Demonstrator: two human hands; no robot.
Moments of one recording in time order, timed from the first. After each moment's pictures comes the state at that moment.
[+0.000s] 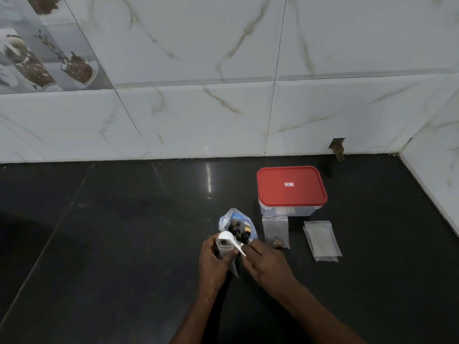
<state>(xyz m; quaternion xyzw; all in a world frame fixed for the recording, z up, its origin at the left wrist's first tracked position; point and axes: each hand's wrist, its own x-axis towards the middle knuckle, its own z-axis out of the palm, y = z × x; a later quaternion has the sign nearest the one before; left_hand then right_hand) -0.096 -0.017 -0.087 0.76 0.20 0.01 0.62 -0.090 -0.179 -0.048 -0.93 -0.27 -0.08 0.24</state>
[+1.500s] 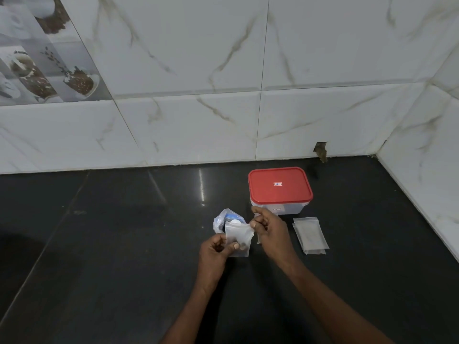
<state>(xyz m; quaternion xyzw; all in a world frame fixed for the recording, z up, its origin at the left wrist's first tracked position) -0.101 -0.028 -0.048 0.71 0.12 -0.04 0.70 -0.063 -0.193 -0.003 -0.83 0.03 0.01 0.56</state>
